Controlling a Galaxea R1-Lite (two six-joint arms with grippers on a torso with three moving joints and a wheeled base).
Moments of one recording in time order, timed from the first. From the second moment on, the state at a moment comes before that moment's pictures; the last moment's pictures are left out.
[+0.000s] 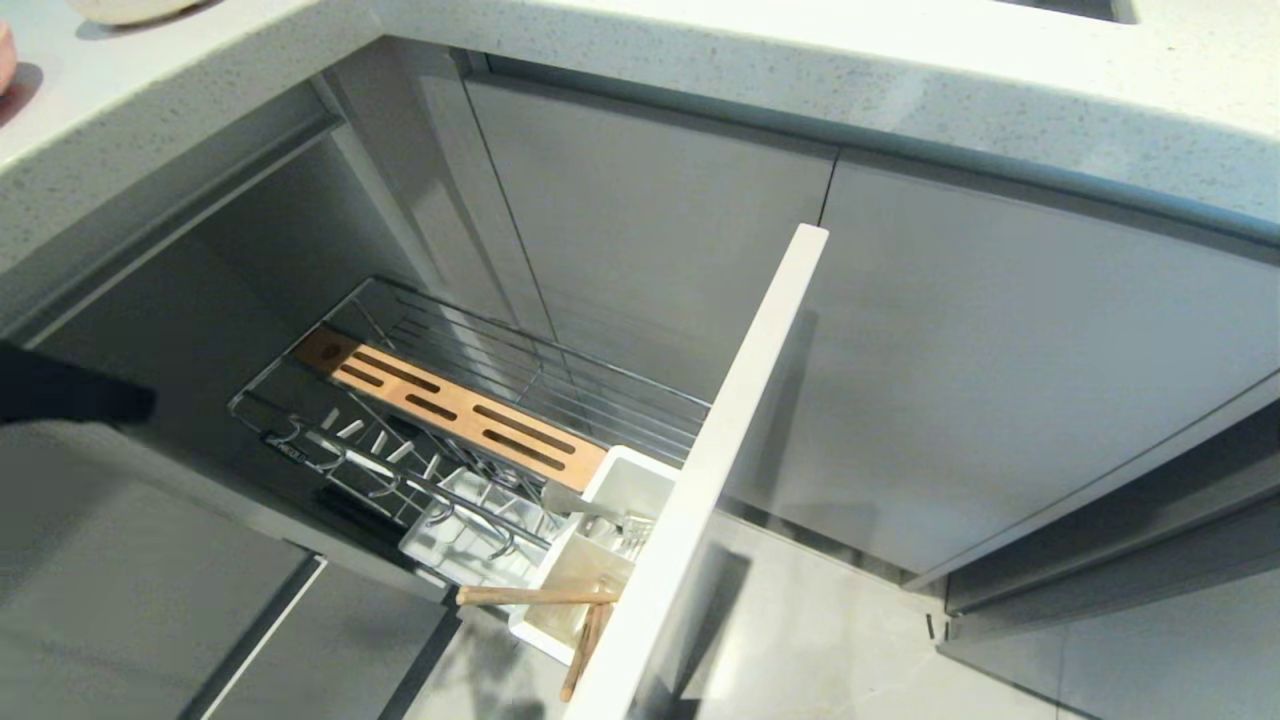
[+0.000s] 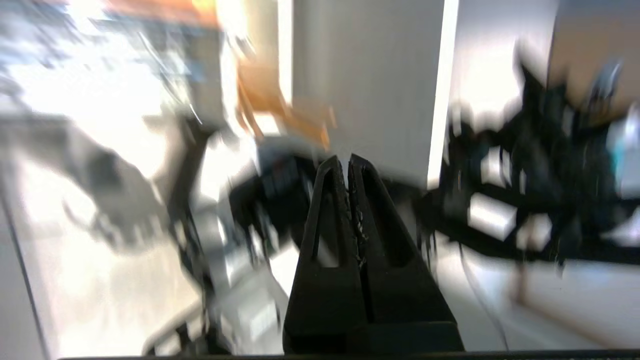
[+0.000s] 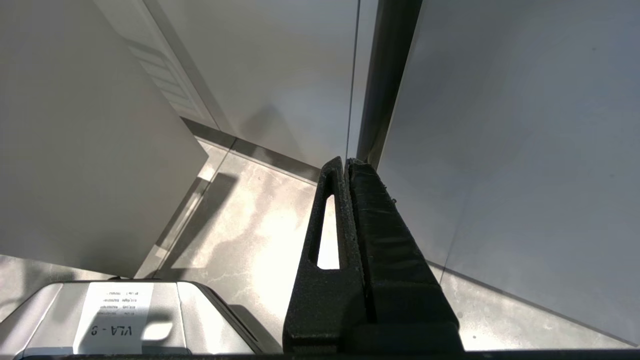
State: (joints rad) left arm -0.51 1.26 -1.92 1.29 -0.30 -0.17; right arm 0.01 0.00 0.00 0.00 0.00 0.02
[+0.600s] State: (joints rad) left arm -0.05 1.05 -1.91 0.86 -0.14 -0.38; right arm 0.01 0.00 0.00 0.00 0.00 0.02
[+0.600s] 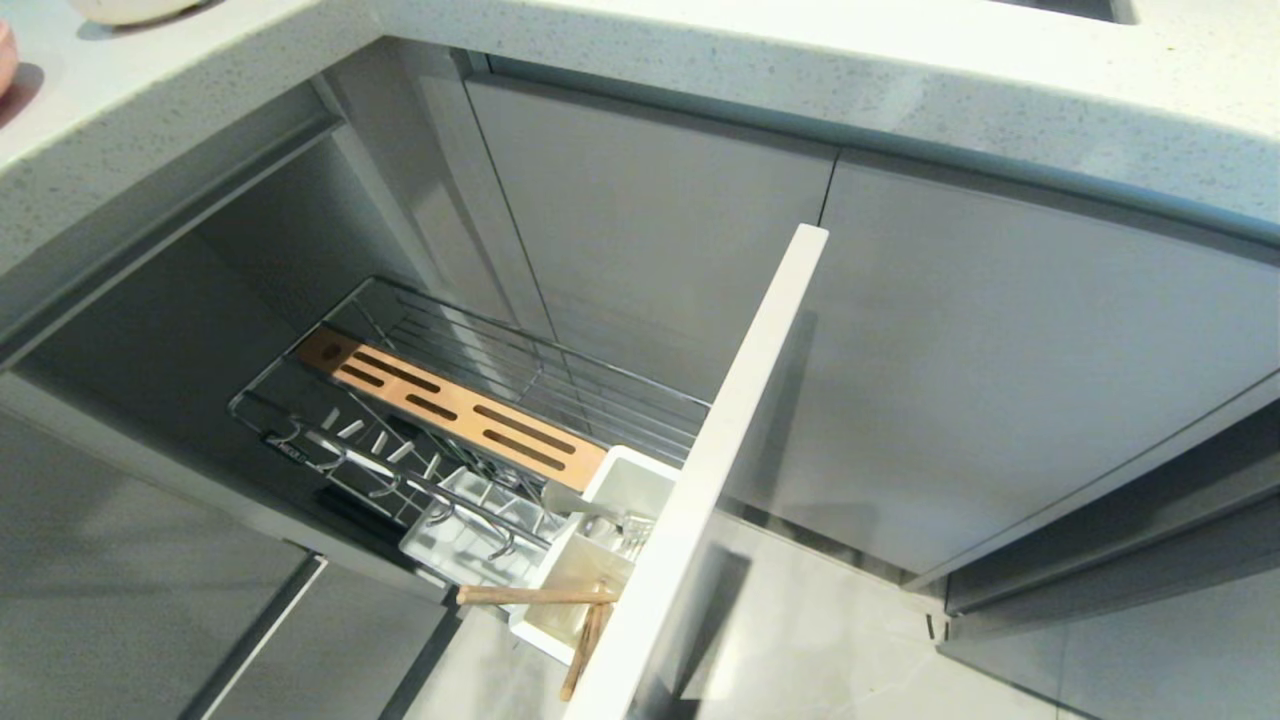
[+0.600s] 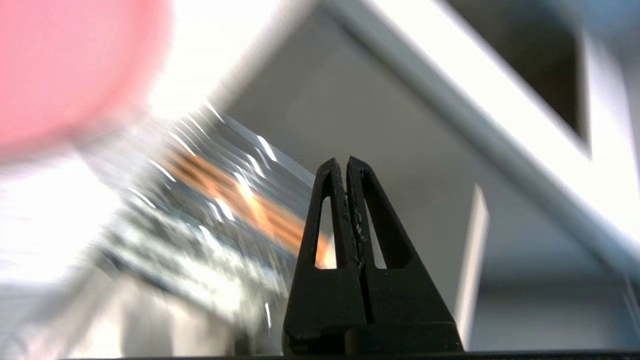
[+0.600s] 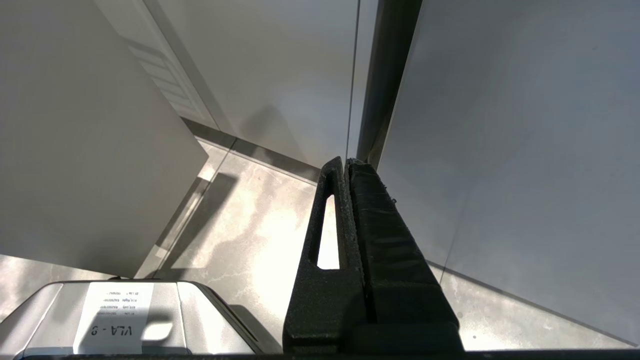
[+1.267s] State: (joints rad) left arm 0.57 1.11 -1.92 0.72 0.05 -0.33; right arm 0.01 0.00 0.00 0.00 0.00 0.02
